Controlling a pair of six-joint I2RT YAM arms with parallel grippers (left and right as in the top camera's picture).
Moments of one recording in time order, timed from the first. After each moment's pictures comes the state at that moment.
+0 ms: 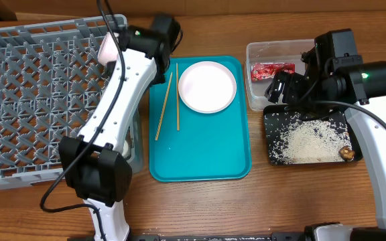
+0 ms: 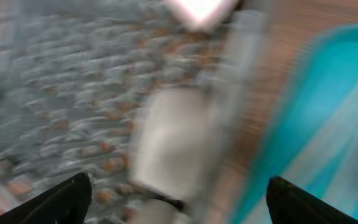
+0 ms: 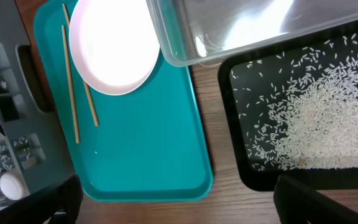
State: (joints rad) left arm -0.33 2.00 1.99 -1.39 -0.52 -0.59; right arm 0.14 1.52 1.59 -1.29 -0.25 0.44
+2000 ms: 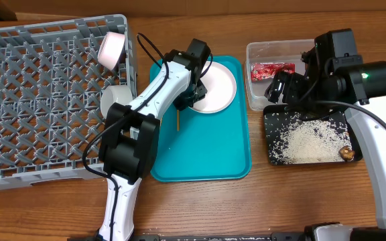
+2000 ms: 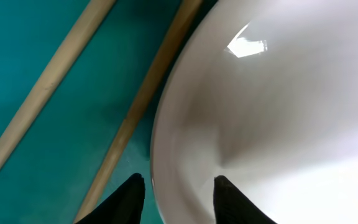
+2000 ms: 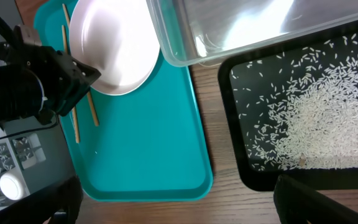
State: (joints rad) left arm -0.43 2.26 1.83 -1.02 -0.06 -0.98; right arm 0.14 1.52 1.59 -1.29 -0.25 0.44
